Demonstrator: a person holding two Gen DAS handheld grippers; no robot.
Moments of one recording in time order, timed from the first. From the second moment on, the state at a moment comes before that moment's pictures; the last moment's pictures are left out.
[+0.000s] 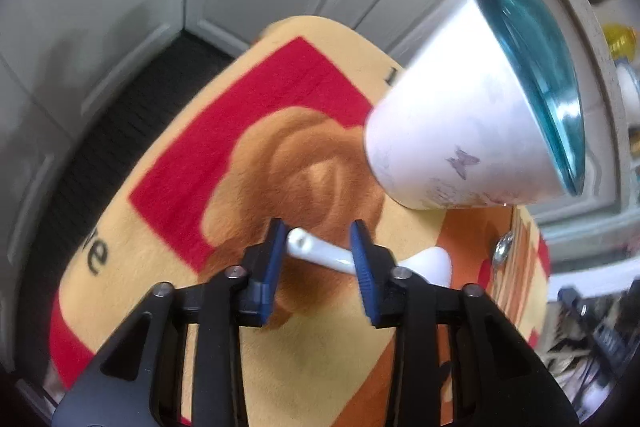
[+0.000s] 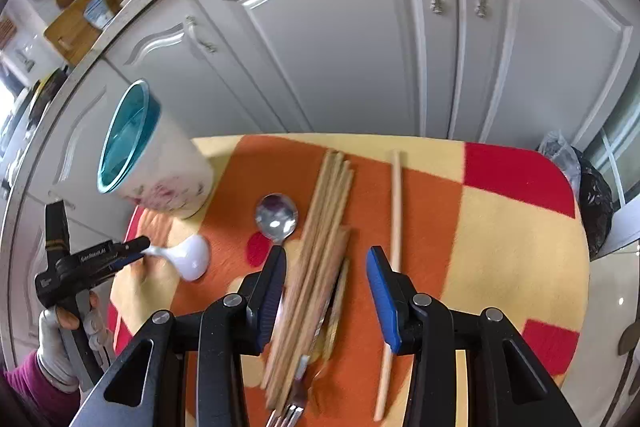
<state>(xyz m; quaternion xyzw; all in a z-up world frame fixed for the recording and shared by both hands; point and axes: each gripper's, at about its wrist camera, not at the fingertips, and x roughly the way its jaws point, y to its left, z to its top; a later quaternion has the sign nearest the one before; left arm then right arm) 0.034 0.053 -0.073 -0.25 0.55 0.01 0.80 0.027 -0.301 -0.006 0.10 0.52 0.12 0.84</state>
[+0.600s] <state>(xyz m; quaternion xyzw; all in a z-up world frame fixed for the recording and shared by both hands) 0.032 0.062 -0.042 -0.23 0.54 -0.06 0.81 0.116 -0.309 -0.065 0.03 0.56 0.06 0.83</state>
